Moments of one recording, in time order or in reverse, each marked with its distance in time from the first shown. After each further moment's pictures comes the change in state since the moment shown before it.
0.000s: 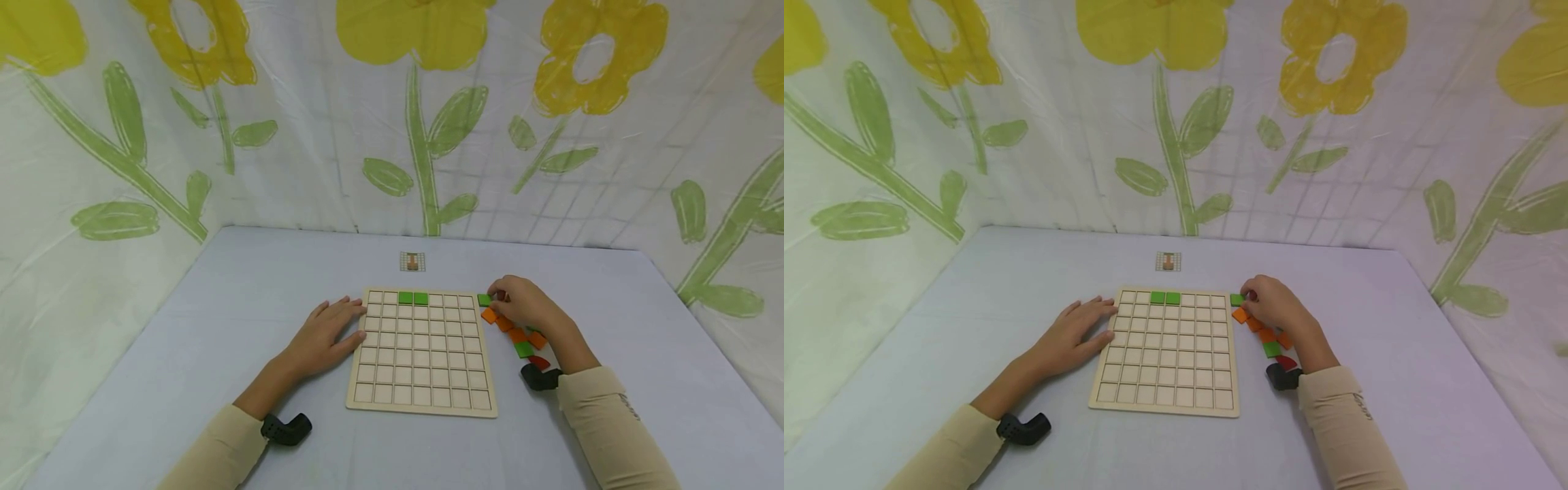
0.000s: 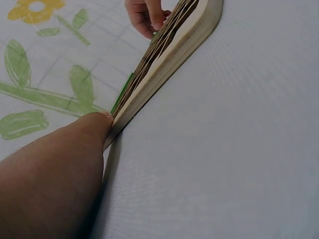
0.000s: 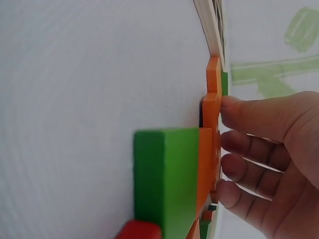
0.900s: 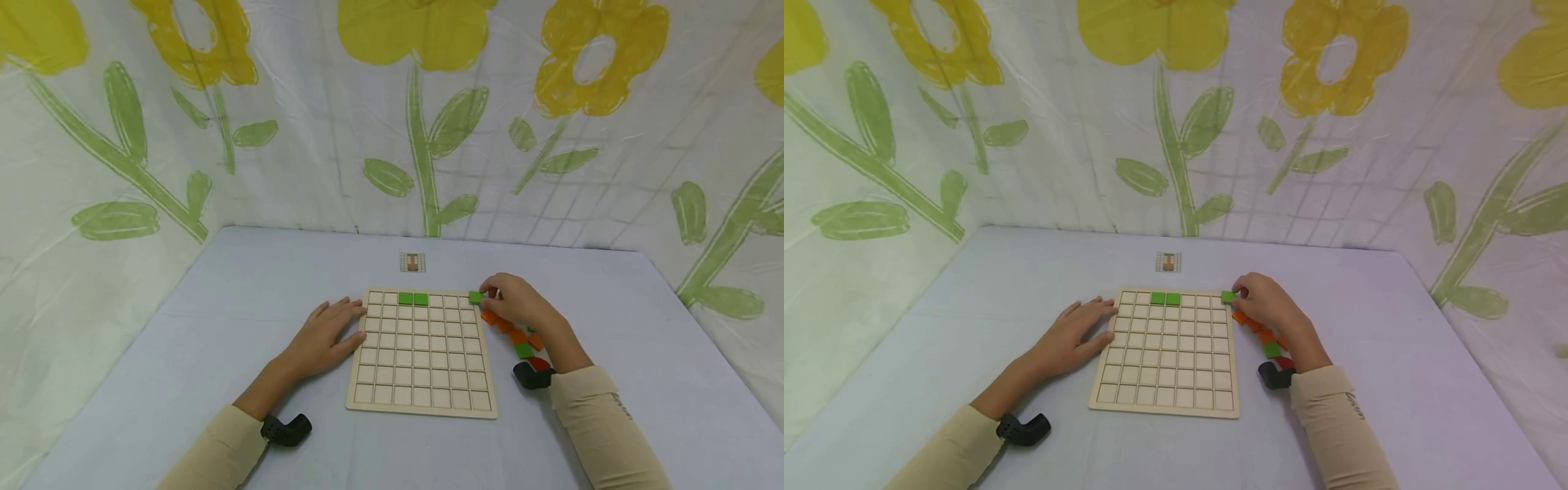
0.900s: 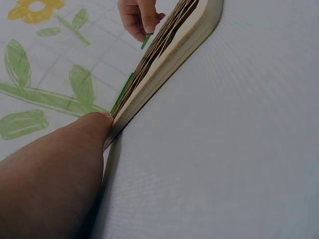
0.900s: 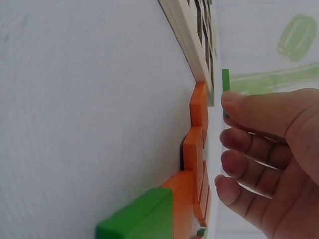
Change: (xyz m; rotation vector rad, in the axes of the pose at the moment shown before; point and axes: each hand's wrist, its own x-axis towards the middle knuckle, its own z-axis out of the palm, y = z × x) left_hand 0.000 0.001 -0.001 -0.009 -0.002 0.001; right_hand 0.008 -0.013 0.002 0.016 0.013 -0.019
